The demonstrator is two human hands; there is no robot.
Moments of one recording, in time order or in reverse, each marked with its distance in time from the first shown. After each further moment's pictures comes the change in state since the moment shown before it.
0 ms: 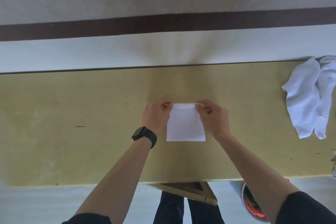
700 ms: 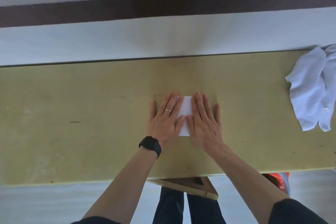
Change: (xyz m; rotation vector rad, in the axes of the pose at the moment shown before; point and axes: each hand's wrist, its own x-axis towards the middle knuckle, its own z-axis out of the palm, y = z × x) left_hand -0.019 -0.052 0.056 0.592 -0.018 0.533; right_hand -0.027 0.060 0.046 -0.677 0.020 -0.486
